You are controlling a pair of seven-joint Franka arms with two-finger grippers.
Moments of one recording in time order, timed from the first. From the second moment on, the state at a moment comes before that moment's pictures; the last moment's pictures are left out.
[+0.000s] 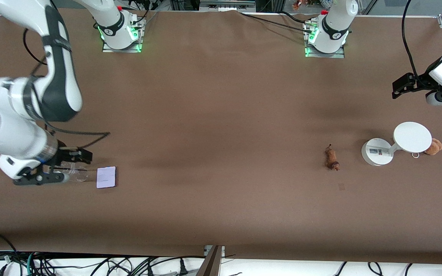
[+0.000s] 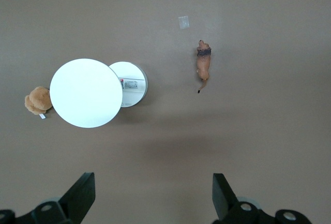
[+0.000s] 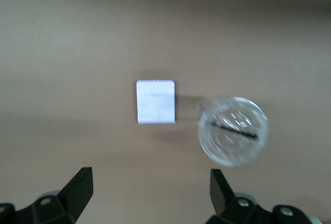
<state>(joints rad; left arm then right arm) 0.11 -0.07 -0.08 -1.78 0.05 1.67 0.09 0.35 0.48 -0.35 -1.36 0.09 1.80 -0.09</state>
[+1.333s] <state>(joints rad) 0.15 -0.03 -0.07 -1.69 0.04 1.60 0.09 0.08 0.10 -0.09 -1.51 -0.01 1.49 -0.18</state>
